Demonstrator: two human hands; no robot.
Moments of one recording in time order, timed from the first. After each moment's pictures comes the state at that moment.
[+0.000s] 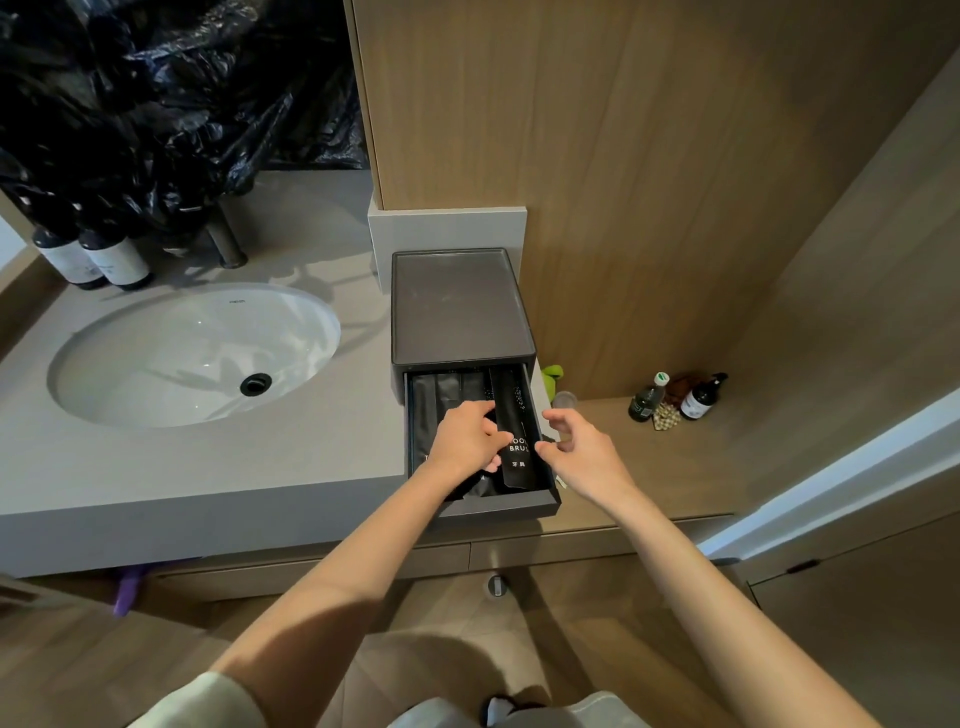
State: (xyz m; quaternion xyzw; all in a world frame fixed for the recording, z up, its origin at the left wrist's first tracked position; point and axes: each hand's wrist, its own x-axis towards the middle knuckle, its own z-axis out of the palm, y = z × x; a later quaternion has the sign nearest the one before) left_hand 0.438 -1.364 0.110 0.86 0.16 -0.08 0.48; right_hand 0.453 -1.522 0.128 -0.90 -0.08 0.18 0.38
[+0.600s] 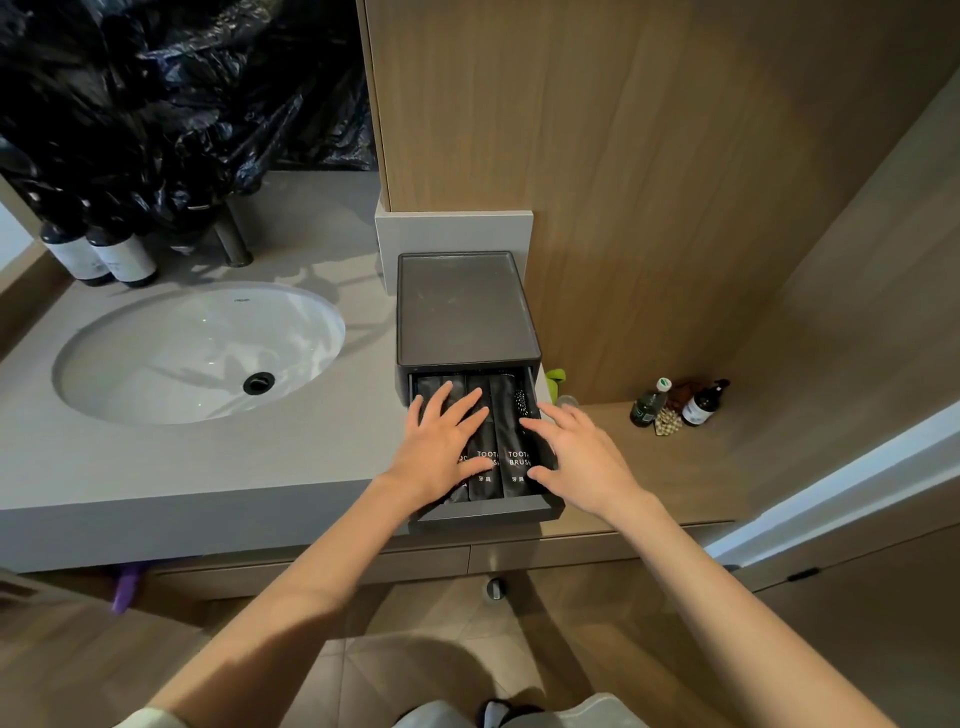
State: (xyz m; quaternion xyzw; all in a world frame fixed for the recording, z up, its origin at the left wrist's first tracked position) left_hand 0.413 -1.322 0.101 1.00 -0.04 -0.05 0.07; right_hand 0.457 -1.520 0.128 -0.95 -0.29 0.11 0.10
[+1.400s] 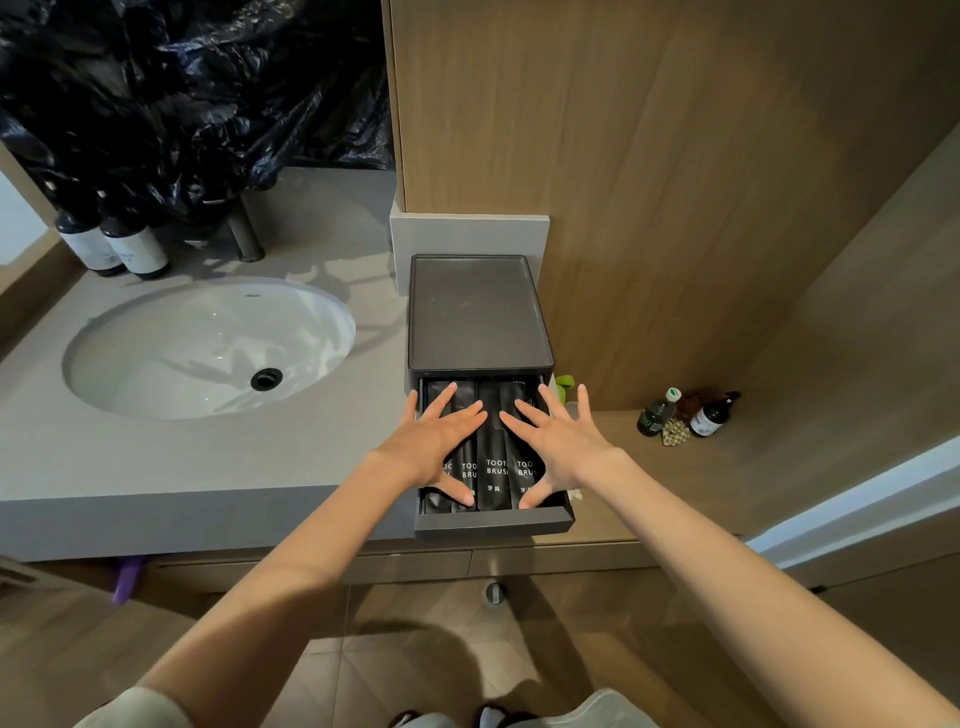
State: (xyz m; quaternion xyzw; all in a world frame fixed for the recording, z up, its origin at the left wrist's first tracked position) left_hand 0.427 -1.293 0.114 0.97 -0.08 -0.20 0.08; right_hand 0.496 -1.483 0.129 -0.89 -0.38 0.19 -0.16
